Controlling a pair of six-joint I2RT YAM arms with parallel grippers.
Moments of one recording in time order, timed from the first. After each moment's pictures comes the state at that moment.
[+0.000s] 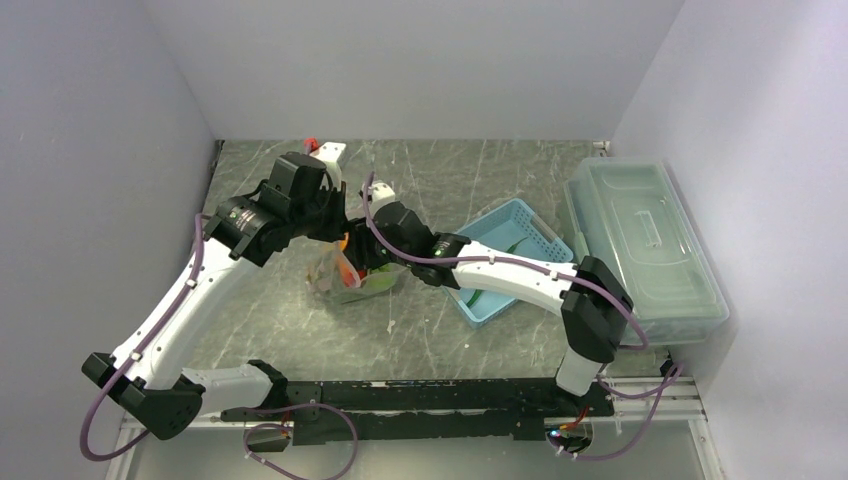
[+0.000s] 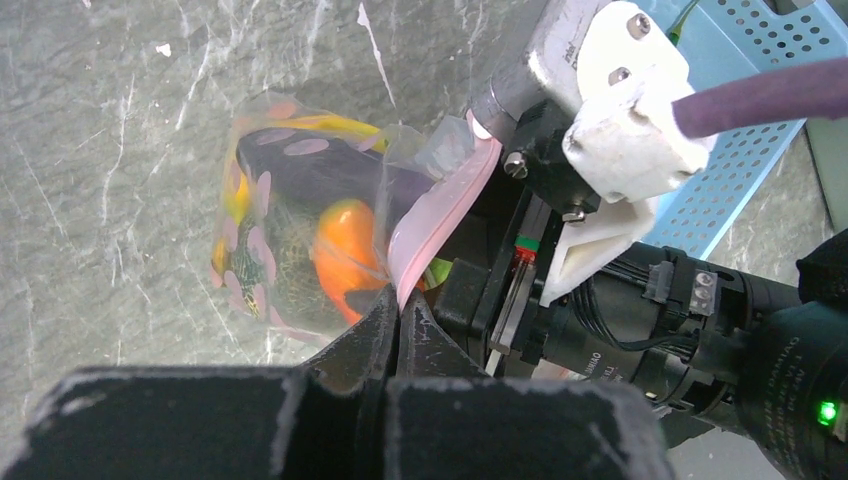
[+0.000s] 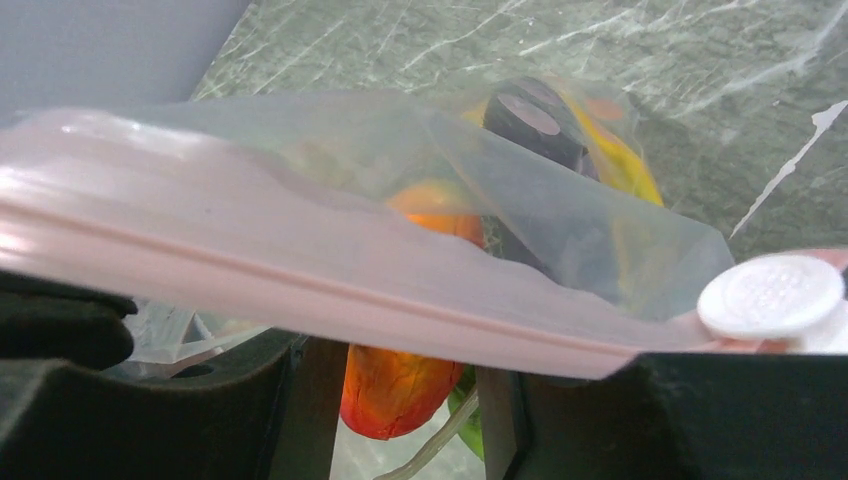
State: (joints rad) left arm -0.58 1.21 1.48 -0.97 -0.07 -0.33; right arm 1.02 1.71 1.31 -0.06 0.06 0.50
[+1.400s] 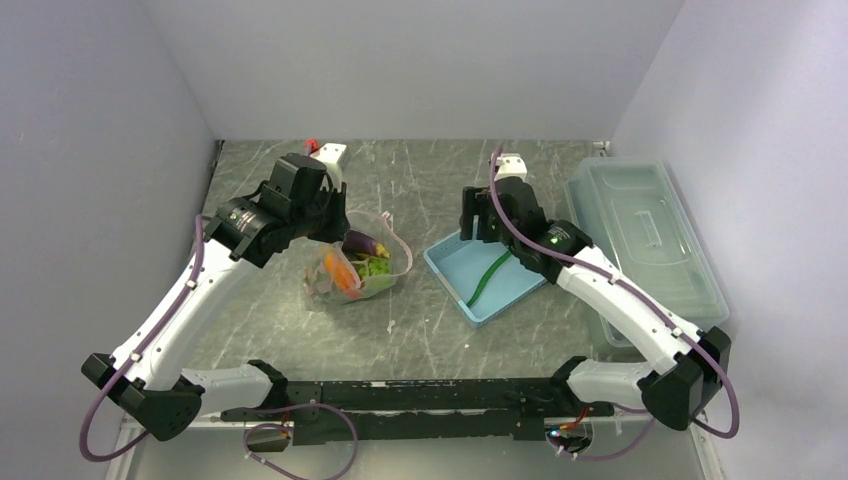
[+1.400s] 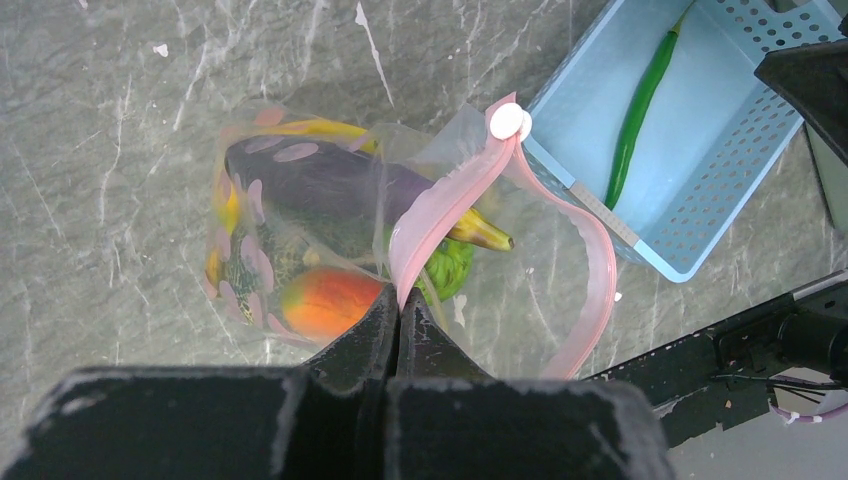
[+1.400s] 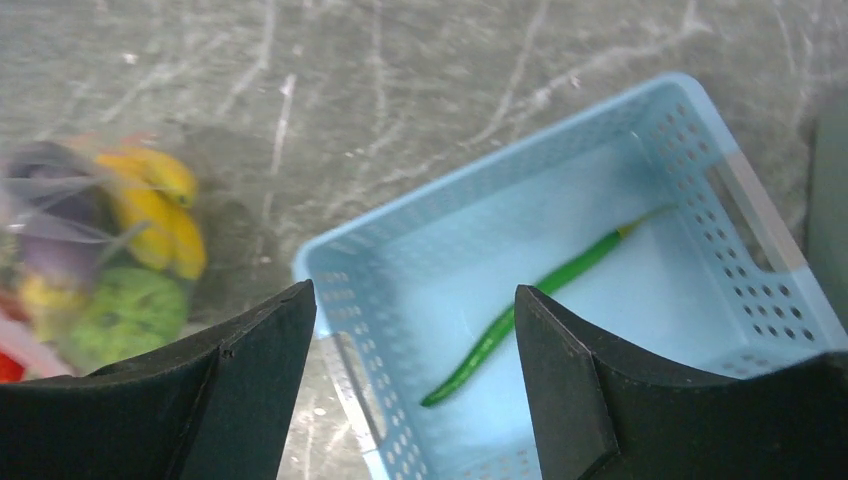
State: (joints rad) left arm -0.58 1.20 1.46 -0.97 -0.07 -0.33; right arm 0.68 1.21 1.15 -0.52 0.33 0.40
